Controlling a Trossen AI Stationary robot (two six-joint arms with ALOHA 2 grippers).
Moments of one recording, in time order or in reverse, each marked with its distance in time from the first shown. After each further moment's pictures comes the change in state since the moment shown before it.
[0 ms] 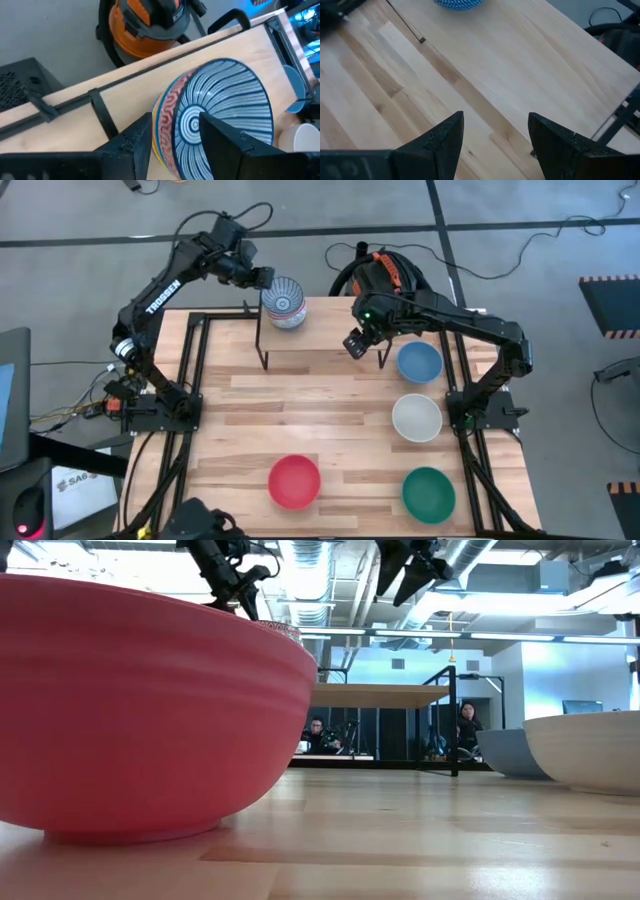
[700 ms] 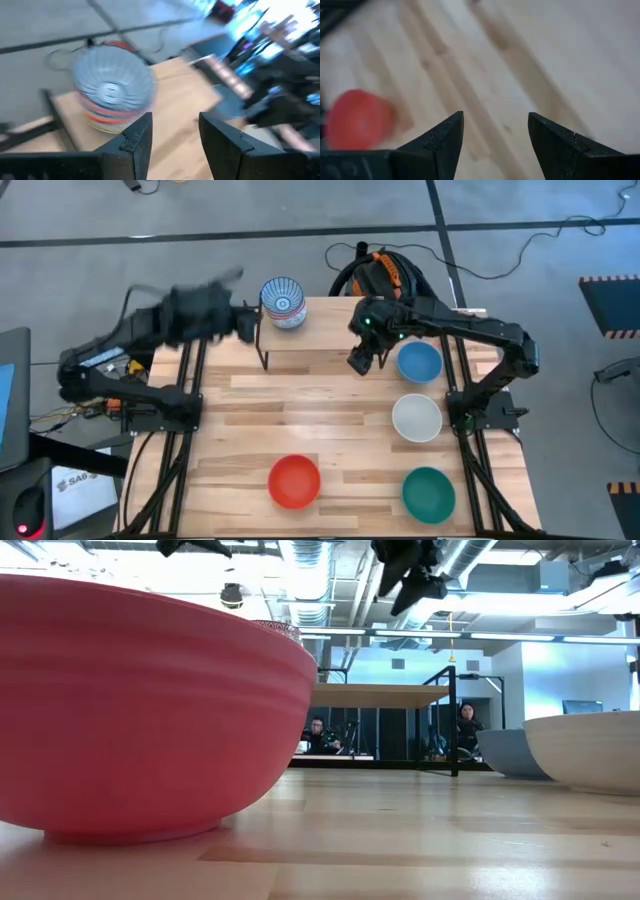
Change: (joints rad) left arm -0.605 -0.563 -0.440 0.333 -0.543 -0.175; right arm -0.002 -0.047 -0.162 0.104 -0.325 -0.096
